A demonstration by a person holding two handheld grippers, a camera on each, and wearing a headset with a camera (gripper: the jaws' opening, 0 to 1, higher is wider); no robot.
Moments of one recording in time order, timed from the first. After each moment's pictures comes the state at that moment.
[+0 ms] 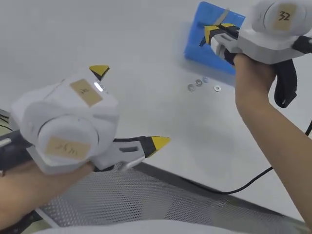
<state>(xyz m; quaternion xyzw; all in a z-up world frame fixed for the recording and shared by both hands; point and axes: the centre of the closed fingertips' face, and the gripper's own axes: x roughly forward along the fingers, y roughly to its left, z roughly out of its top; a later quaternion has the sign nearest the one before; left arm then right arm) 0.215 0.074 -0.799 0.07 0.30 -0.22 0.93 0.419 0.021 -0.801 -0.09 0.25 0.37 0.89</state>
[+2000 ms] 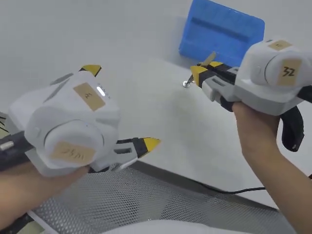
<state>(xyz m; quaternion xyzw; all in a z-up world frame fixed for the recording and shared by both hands) 0.211 0.077 -0.811 0.10 0.32 -0.21 0.92 0.325 0.006 -0.824 -0.12 0.30 0.42 0.85</state>
